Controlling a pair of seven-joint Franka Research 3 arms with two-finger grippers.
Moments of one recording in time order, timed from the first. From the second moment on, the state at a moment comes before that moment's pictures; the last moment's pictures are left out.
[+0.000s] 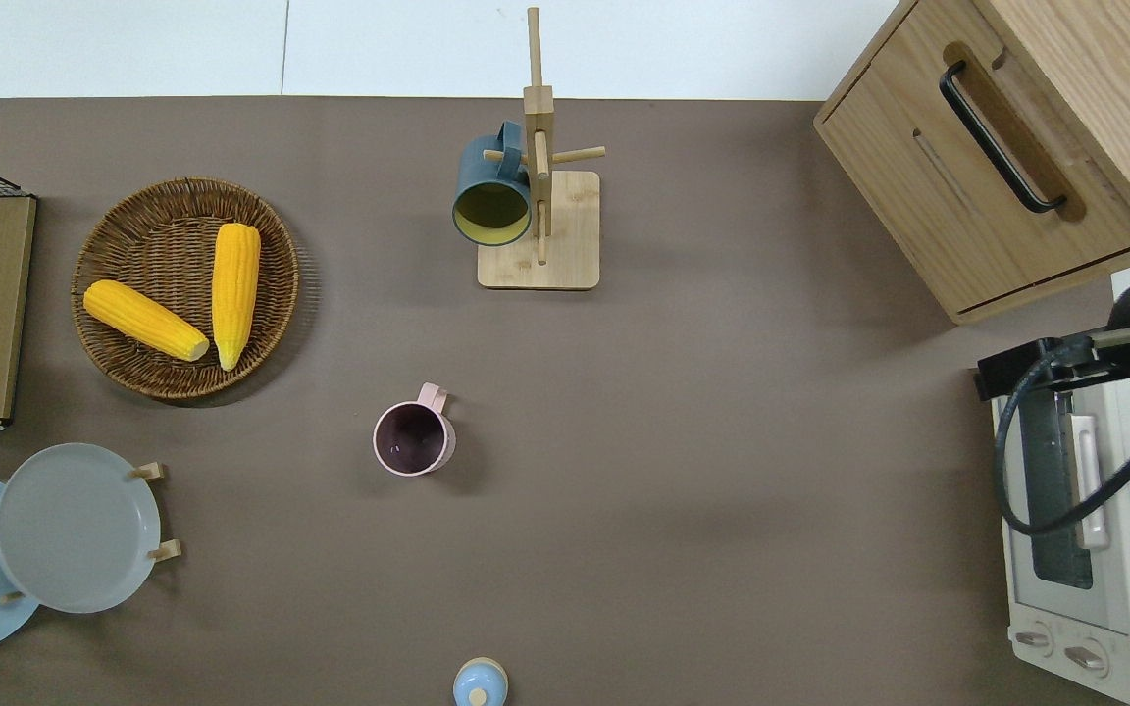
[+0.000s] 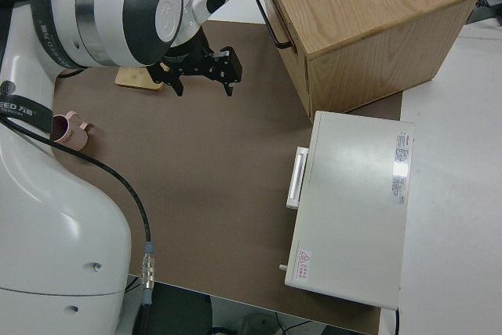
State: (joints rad) left arm 0.78 0.12 -0.33 -1.66 -0.19 2.42 0.40; right arm 0.05 0.03 0.00 -1.46 0.00 1.40 -0.04
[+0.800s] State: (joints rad) left arm 0.79 0.28 -0.31 -1.65 -0.53 2.61 0.83; right arm 0.05 0.03 0.00 -1.46 0.00 1.40 -0.04
